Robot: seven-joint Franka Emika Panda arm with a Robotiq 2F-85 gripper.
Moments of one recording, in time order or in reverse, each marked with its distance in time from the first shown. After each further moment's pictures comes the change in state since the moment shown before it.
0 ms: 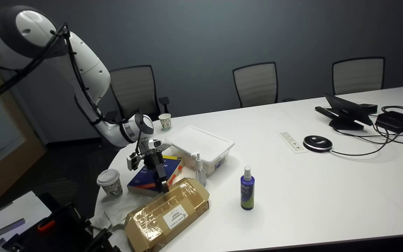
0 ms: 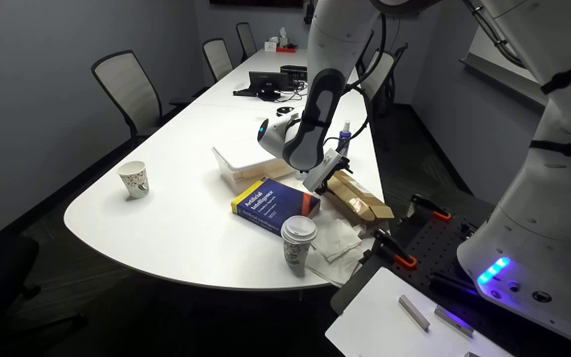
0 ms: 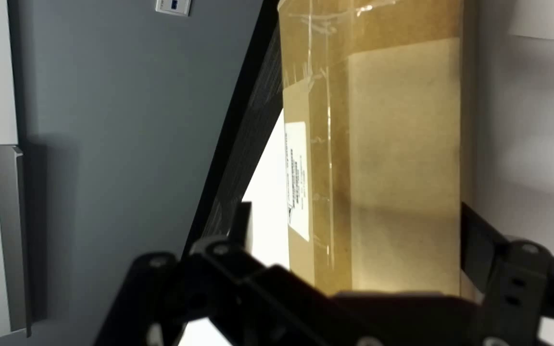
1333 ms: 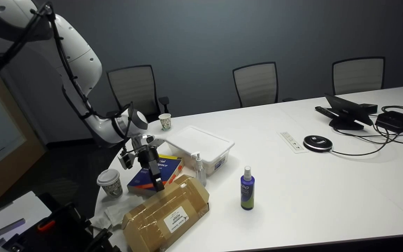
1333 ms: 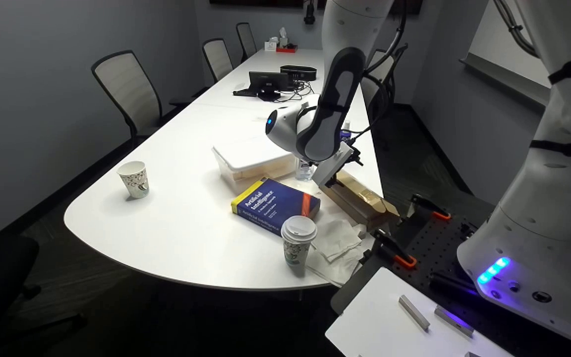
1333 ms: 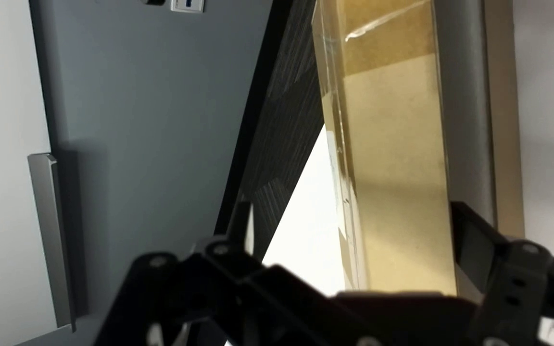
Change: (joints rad) arm -0.019 -0.144 0.016 -0.149 -0.110 -0.001 0.133
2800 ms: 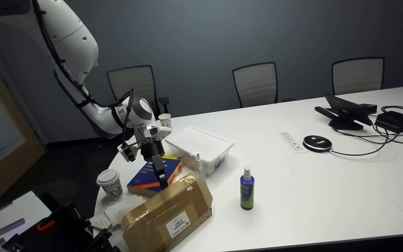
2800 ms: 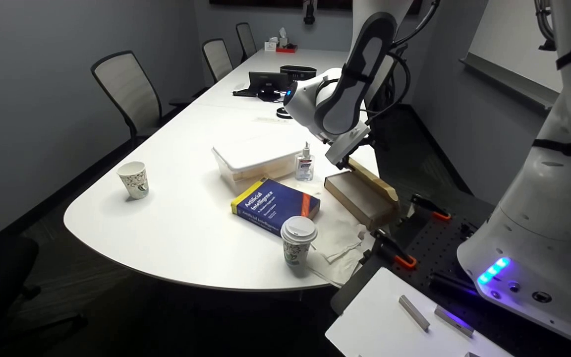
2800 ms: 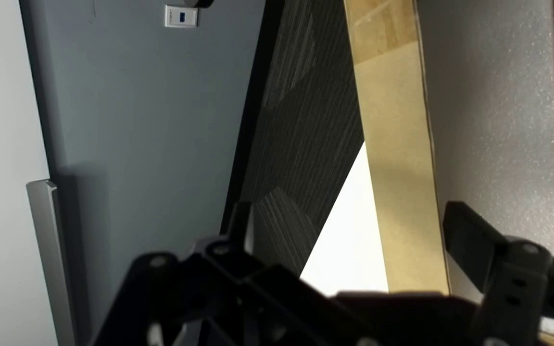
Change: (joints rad) arm -0.163 -0.184 0.051 -0.107 -0.076 -0.002 0.000
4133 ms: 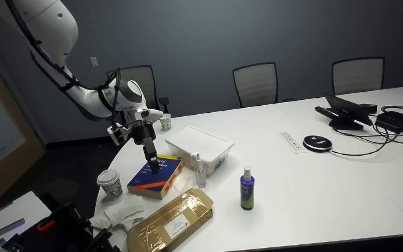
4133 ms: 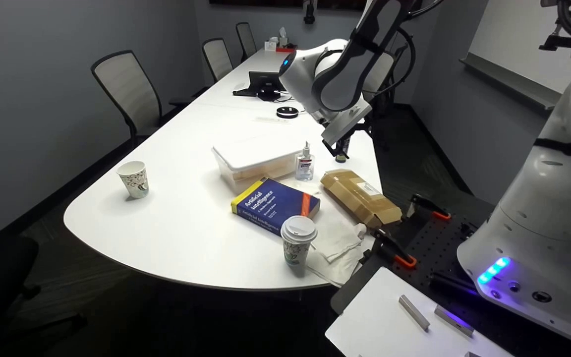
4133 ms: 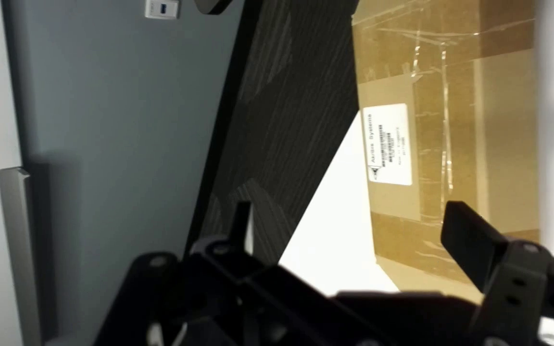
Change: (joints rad) arm -0.058 -0.182 0.113 -0.060 0.041 -0.044 -0.087
